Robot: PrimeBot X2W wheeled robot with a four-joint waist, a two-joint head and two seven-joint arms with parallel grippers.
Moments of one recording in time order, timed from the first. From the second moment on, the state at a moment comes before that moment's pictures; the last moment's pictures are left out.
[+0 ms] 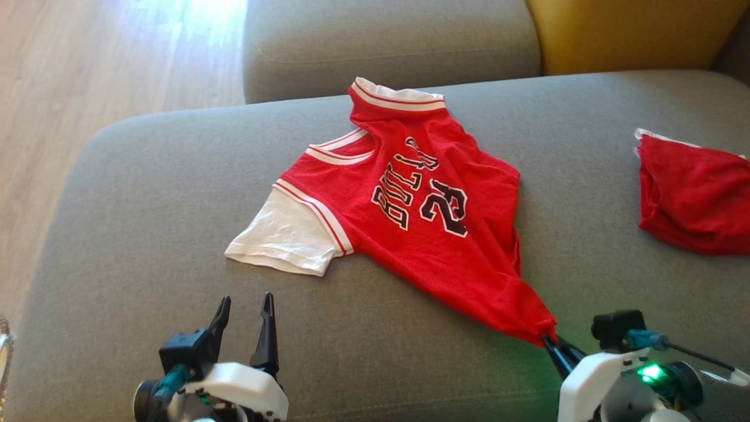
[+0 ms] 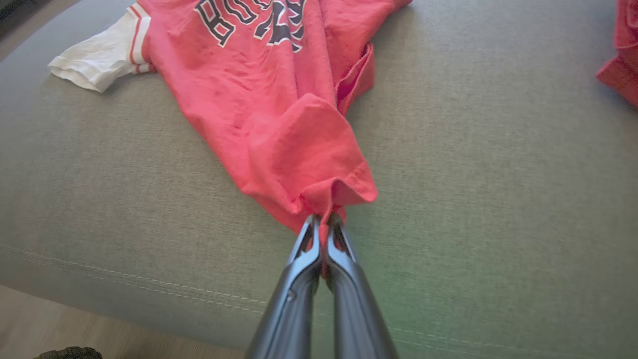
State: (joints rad) left arm 0.03 0.05 -0.27 0.30 -0.29 0.07 -0.25; right arm 0.08 -0.05 0.01 0.18 0.14 0.13 0.30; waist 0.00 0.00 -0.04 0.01
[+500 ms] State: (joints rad) left arm -0.15 0.04 -0.27 0.53 -0.28 0.12 -0.25; right arm 0.05 -0.04 -0.15 0.11 0.03 0.13 0.29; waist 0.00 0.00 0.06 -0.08
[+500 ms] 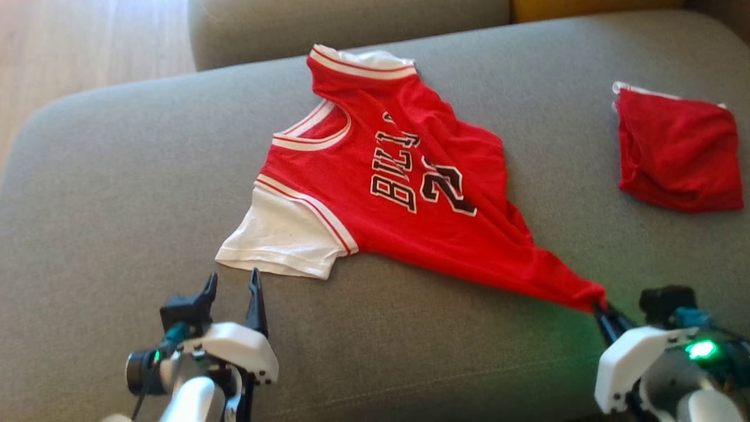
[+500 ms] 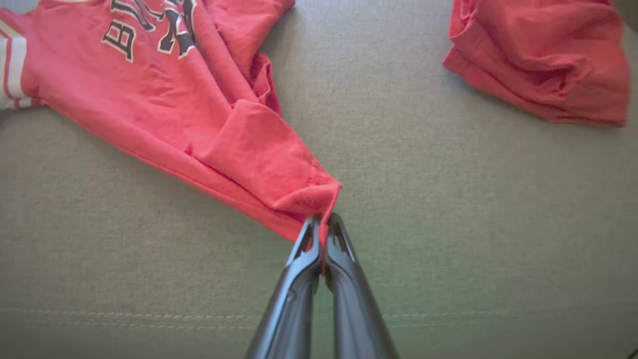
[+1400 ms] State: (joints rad) left arm -0.31 0.04 -0.23 0.75 -0.25 0.09 -0.25; right arm -0.02 -0.04 -0.21 0.10 0.01 0.13 0.26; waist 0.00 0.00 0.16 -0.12
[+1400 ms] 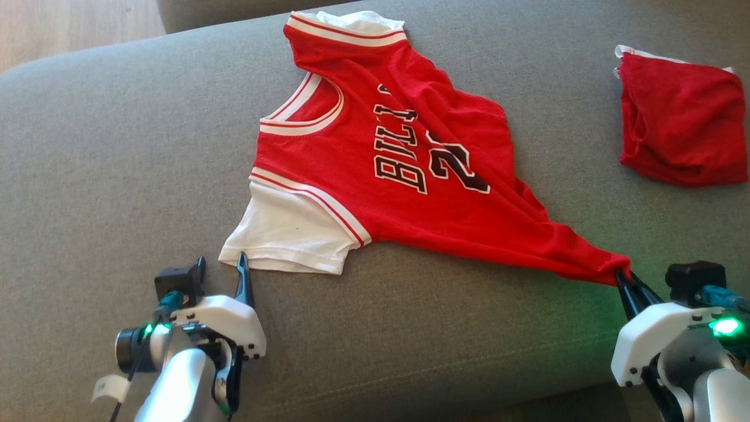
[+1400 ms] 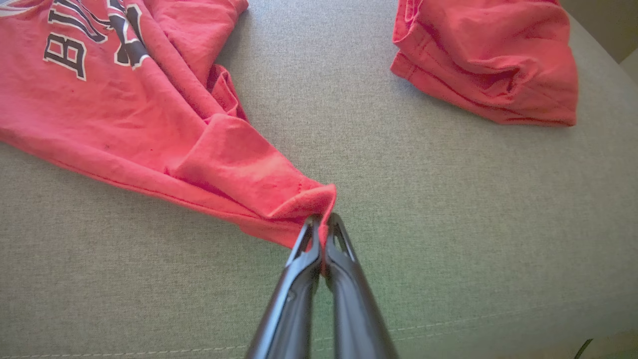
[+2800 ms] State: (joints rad) left arm -0.32 0.04 -0.24 0.64 -0.32 0.01 -0.26; right arm -0.04 -0.04 -0.16 0.12 0.02 0.13 0.22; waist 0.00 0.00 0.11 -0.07
